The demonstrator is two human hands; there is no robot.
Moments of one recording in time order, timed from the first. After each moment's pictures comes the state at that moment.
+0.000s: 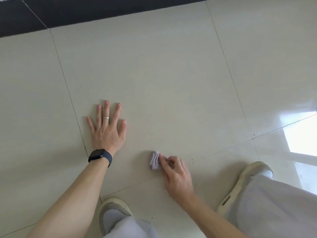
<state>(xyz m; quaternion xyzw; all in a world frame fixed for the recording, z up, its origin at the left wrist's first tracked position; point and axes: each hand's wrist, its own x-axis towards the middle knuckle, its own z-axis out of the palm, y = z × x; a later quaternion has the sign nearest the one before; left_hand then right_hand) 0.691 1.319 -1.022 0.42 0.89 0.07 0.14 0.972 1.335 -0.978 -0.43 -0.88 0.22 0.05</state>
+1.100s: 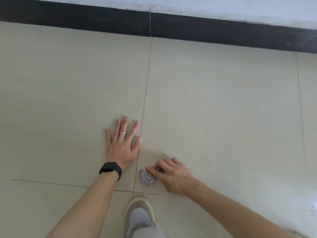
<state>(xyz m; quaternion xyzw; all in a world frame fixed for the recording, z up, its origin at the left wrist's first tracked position) 0.650 1.192 -1.010 0.31 0.94 0.05 0.16 0.839 1.352 -0.994 0.13 -0.98 0.18 -0.04</state>
